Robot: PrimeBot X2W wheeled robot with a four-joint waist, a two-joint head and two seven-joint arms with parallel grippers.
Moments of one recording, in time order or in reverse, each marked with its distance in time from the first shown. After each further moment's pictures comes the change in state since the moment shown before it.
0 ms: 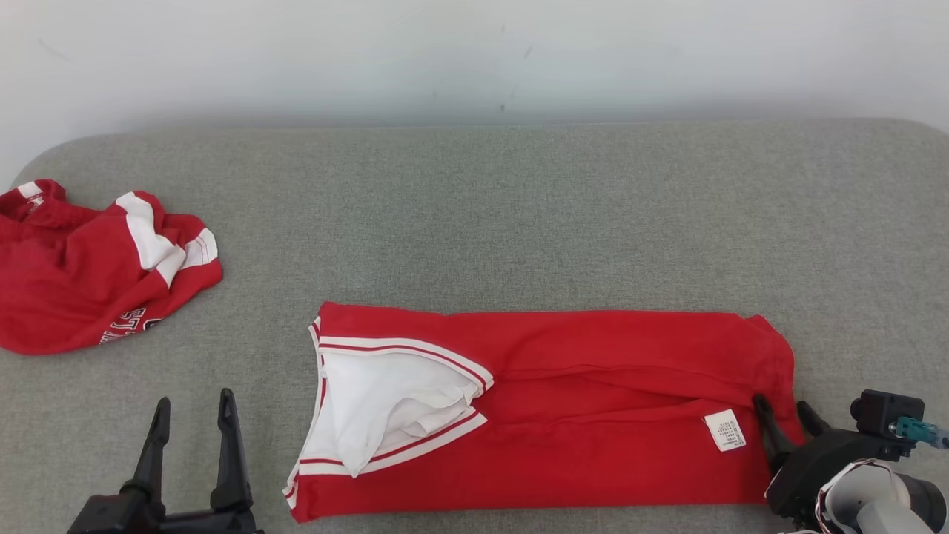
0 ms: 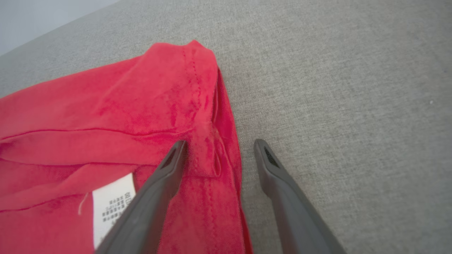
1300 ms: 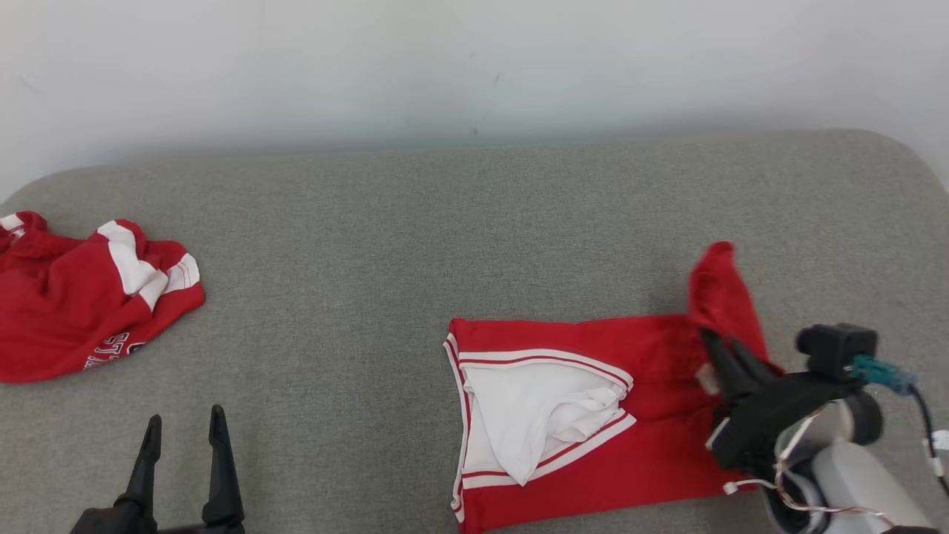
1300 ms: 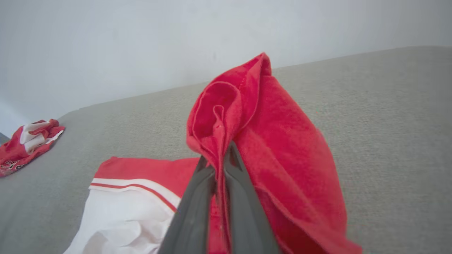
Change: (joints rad) left arm 0.016 -0.072 0.120 0.040 0.096 -0.088 0.000; right arm -0.018 -0.006 0.089 -0.327 0.011 0.000 0.048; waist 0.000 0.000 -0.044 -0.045
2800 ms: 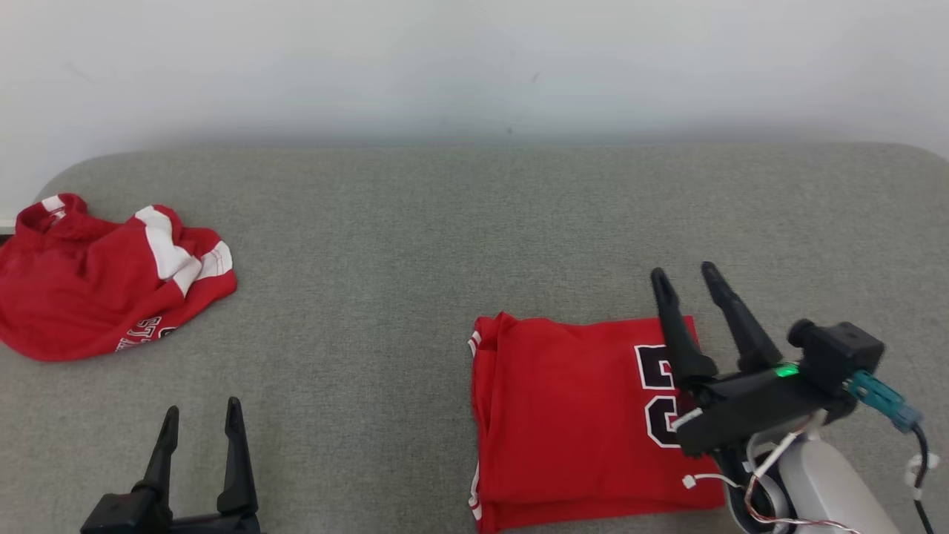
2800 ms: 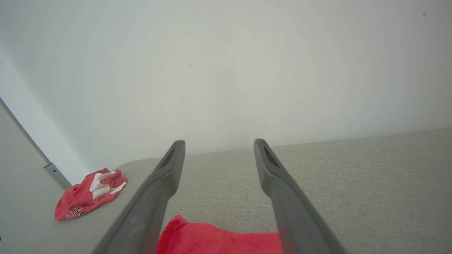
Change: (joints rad) left arm -0.042 -0.003 -0.029 0.050 -0.006 0.001 0.000; right arm 0.045 0.146 -0.033 -0.230 -0.131 0.000 -0.144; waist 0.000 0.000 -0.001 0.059
